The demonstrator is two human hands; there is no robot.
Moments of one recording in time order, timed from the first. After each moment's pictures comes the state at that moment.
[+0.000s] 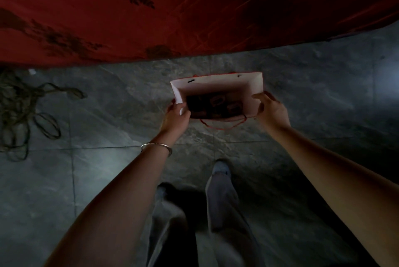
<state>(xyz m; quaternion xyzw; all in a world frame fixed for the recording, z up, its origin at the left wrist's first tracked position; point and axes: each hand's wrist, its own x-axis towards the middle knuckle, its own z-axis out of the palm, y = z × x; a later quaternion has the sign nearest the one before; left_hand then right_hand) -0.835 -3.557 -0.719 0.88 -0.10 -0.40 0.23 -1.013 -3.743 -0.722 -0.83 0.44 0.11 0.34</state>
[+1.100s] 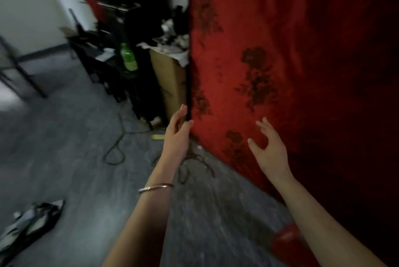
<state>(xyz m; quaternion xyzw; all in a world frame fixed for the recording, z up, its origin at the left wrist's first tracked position) -0.773 -3.056 -0.094 0.68 0.04 0.09 0.73 -0.789 -3.276 -0.149 -0.86 0.02 -0.19 0.47</state>
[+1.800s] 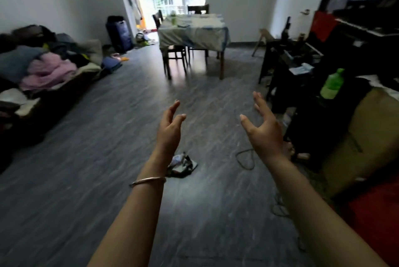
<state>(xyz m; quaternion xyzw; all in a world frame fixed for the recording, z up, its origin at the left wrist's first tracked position) -0.884 -2.513 -0.069 0.64 0.34 0.41 0.55 -0.731 -2.662 -0.076 -0.70 -0.37 0.00 0.61</state>
